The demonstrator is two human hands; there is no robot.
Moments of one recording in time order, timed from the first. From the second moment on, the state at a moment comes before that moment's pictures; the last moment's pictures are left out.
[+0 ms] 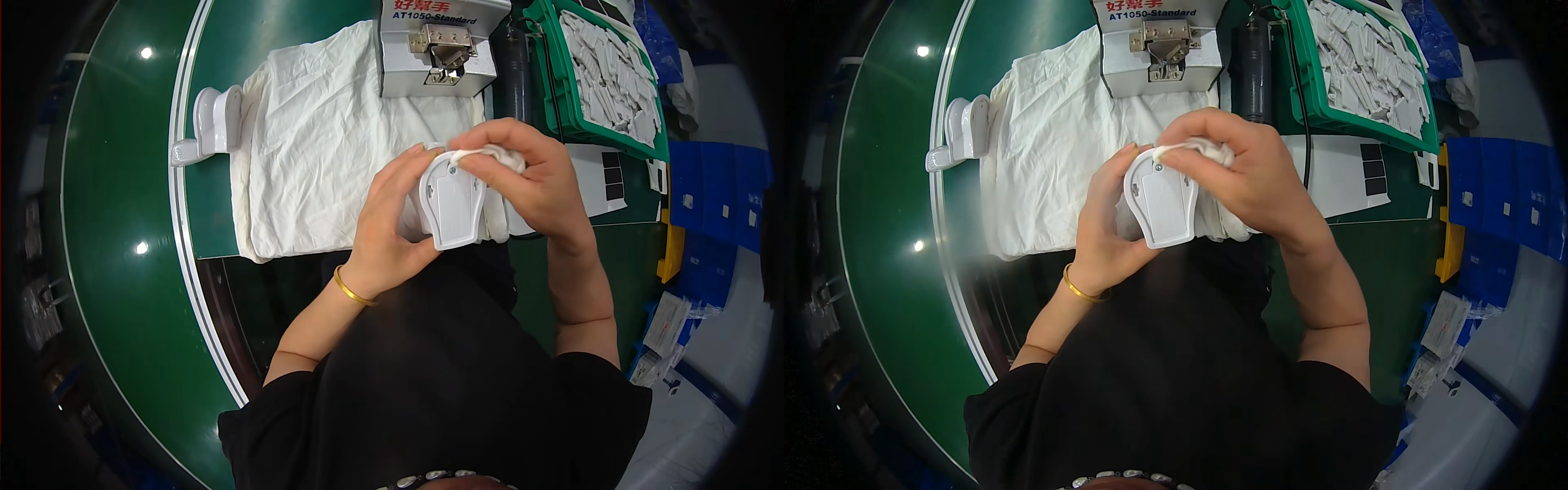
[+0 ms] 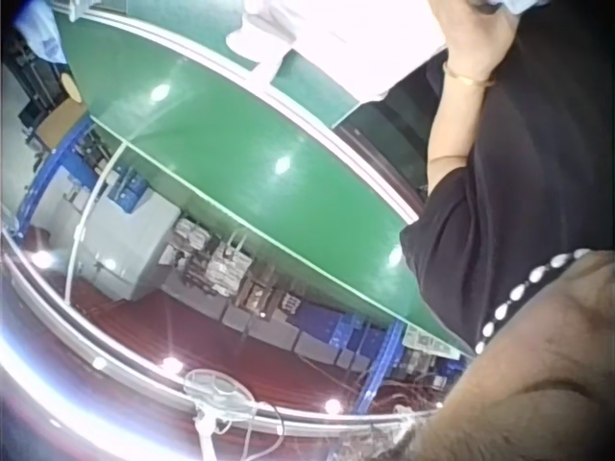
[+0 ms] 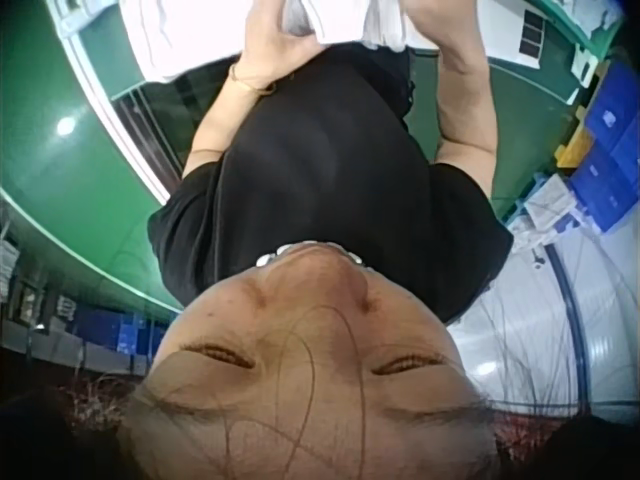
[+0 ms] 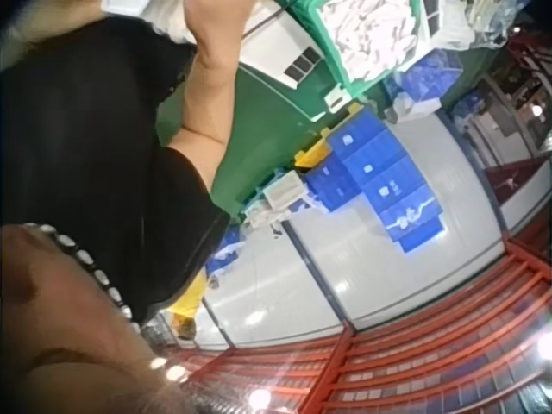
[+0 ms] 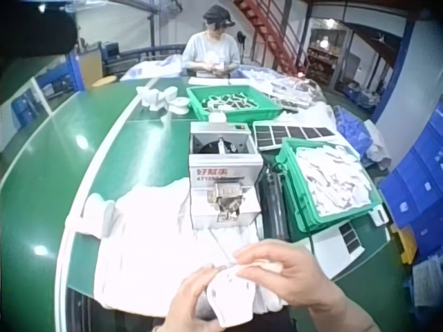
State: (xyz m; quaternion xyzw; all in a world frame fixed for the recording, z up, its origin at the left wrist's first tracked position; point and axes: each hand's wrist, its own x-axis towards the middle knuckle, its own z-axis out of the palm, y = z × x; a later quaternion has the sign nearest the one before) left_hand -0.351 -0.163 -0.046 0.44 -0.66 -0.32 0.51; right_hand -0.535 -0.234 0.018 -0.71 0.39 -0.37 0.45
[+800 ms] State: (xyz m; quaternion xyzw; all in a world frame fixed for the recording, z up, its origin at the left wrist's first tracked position) left_hand -0.352 -0.160 -0.042 0.44 -0.68 -0.29 0.51; right_hand -0.524 -0.226 0.012 -0.58 0.47 -0.40 0.54
